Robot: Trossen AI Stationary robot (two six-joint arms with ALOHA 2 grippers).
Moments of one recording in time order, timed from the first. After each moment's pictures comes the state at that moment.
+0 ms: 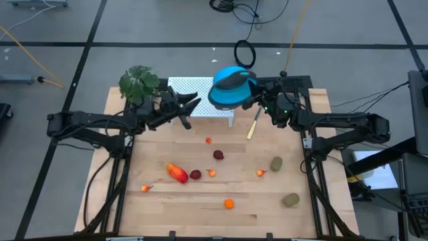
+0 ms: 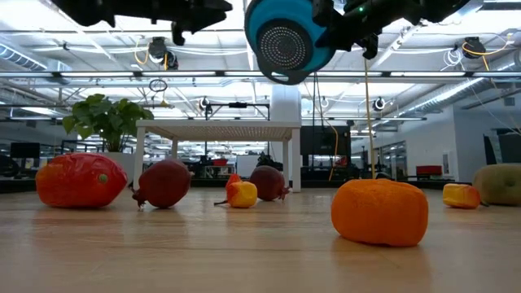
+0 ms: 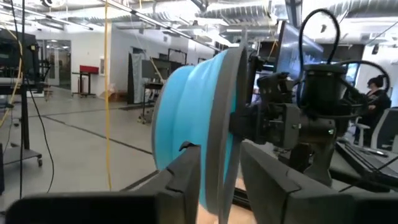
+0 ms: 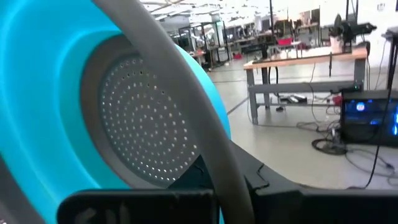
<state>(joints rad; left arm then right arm) 0.18 1.18 0.71 0.70 -0.26 -0.05 -0.23 1.20 0.80 0.47 0.71 0.17</state>
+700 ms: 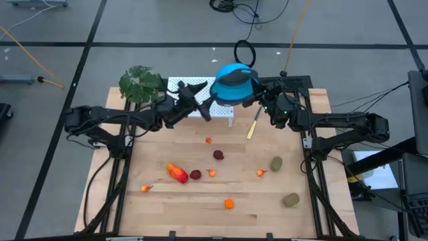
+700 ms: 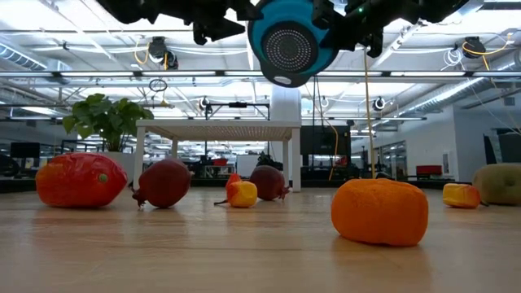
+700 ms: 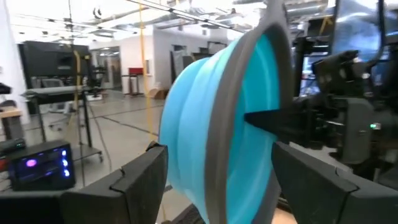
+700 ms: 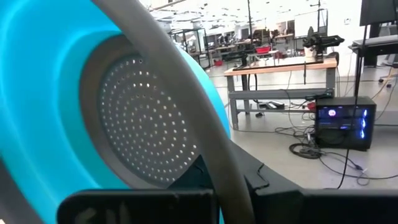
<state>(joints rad) 0.17 1.44 0.94 0.70 -0.46 0.08 -0.22 1.21 0.80 0.50 0.82 0.14</state>
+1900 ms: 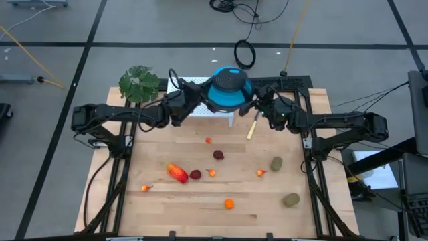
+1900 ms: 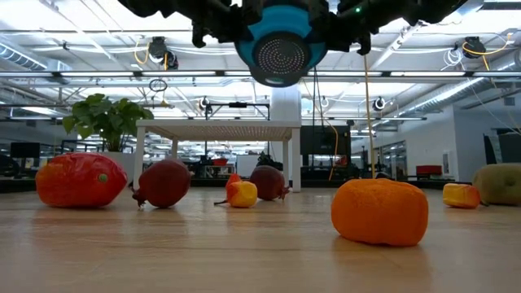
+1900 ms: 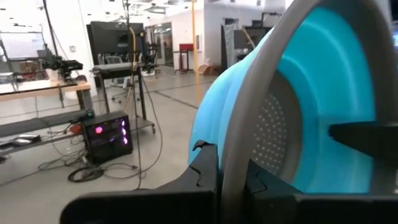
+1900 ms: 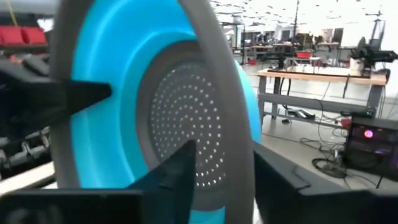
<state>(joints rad) 0.17 1.51 1.08 0.50 -0.68 0.04 -0.19 1.23 0.80 0.50 0.67 0.01</state>
